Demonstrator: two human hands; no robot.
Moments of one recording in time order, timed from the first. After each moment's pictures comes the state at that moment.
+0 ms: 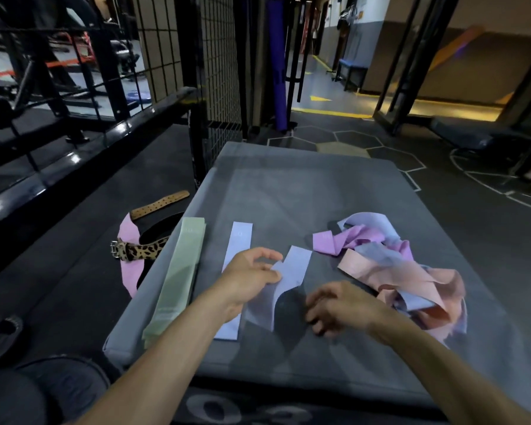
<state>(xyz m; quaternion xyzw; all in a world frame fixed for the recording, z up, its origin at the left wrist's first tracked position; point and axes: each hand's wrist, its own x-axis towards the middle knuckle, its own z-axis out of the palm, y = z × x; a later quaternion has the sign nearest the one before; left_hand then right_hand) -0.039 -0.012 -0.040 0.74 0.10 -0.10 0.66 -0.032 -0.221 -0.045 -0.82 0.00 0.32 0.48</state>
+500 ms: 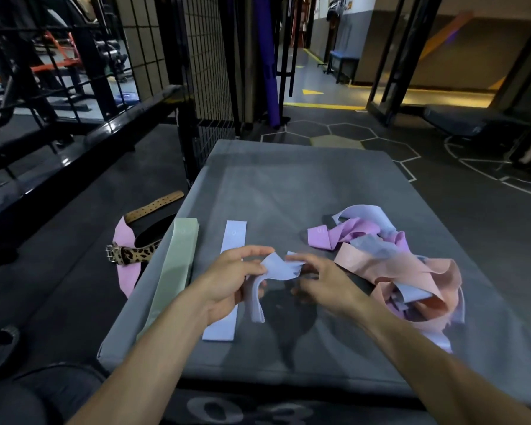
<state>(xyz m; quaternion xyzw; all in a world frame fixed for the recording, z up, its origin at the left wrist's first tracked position) -0.042 -0.002 -0.030 0.62 0.10 -0.16 0.76 -0.017 -0.197 -0.052 -0.82 -0.04 0.17 0.54</state>
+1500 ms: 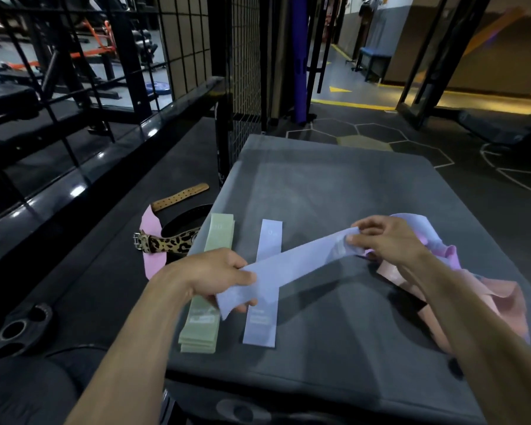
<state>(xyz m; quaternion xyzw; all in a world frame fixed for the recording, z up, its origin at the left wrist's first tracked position) -0.043 0.103 -0.013 0.82 0.05 -0.29 0.50 0.065 -0.205 -0.018 -0.85 0.03 0.05 0.53</state>
